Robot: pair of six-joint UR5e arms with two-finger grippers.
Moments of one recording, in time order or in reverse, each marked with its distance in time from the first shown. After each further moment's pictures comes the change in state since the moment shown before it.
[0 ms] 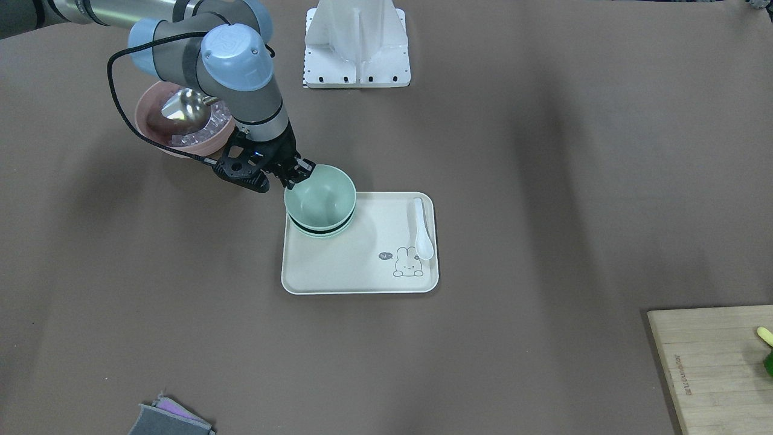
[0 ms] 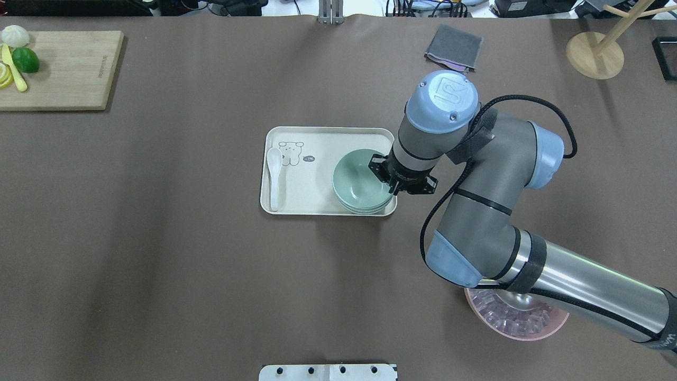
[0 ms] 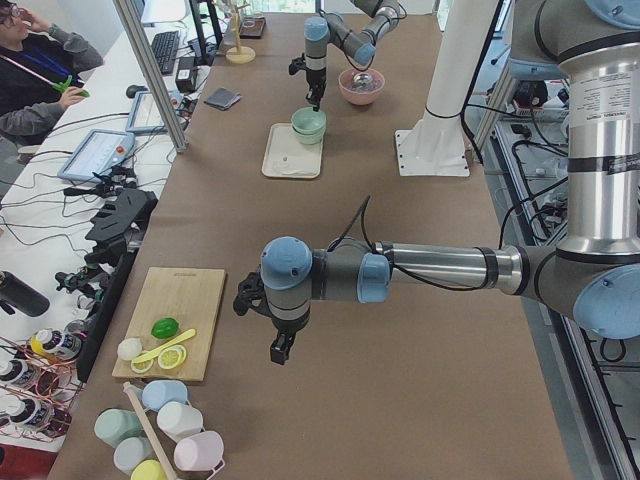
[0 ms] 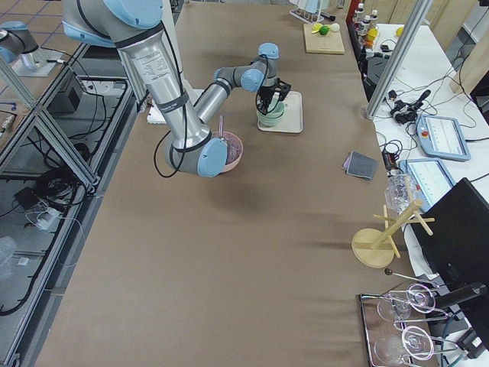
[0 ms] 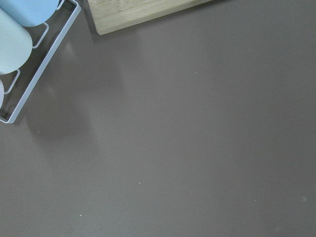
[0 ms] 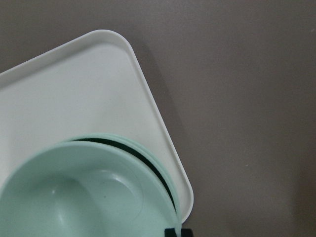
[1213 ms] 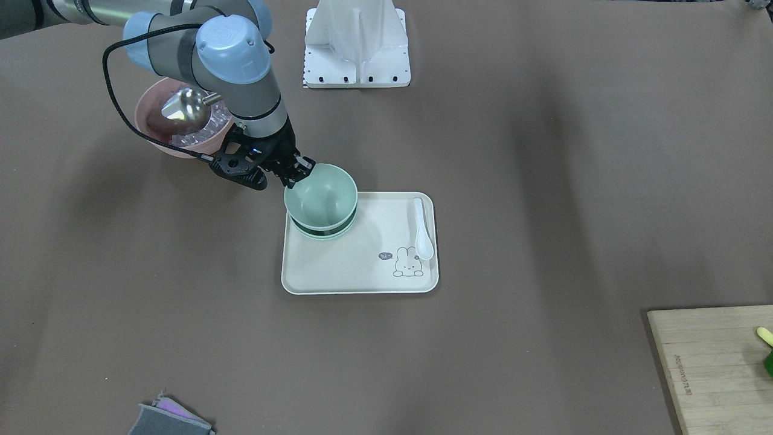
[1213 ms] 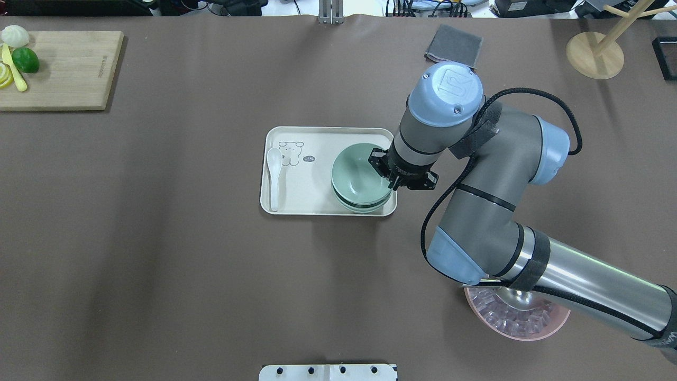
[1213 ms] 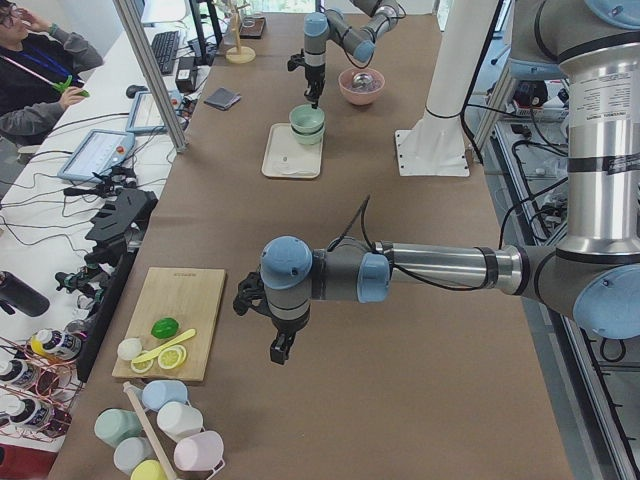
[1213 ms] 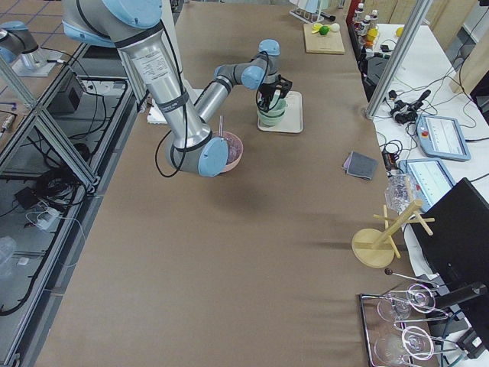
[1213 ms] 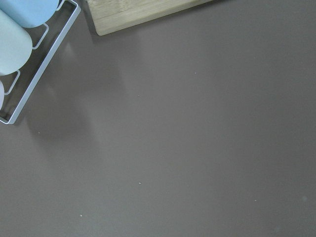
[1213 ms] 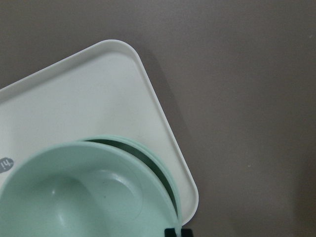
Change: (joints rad) left arm -0.001 0.000 -0.002 0.000 0.000 0.003; right arm 0.010 0.004 0.019 -0.014 0.000 0.010
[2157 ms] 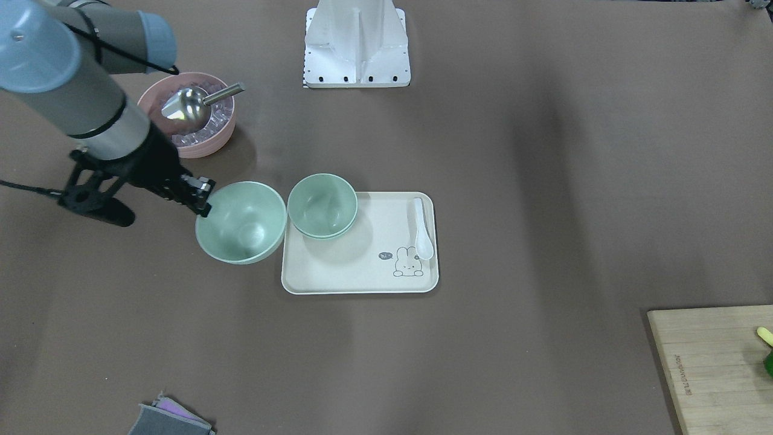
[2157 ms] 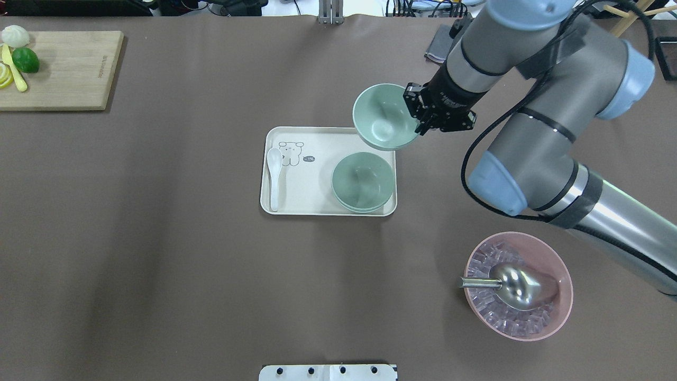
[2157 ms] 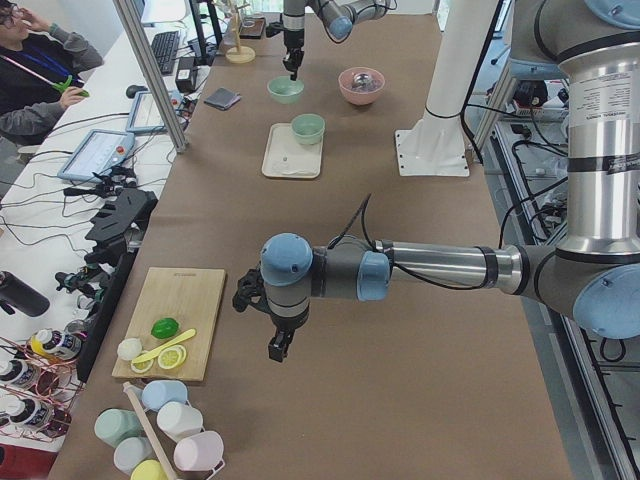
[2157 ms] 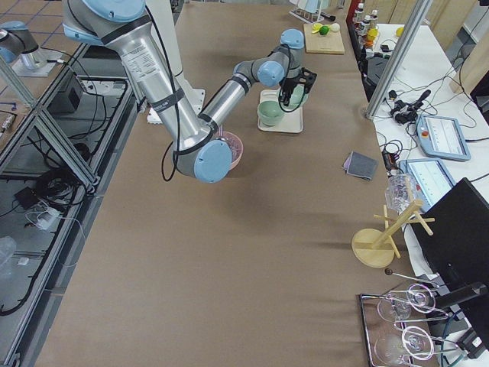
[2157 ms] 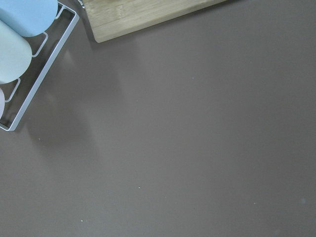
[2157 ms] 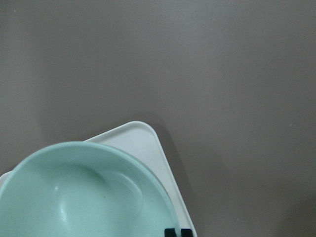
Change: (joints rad) left arm 0.000 0.000 -0.006 -0.004 0.001 0.001; right arm 0.169 0.012 0.027 0.019 0.129 -0.092
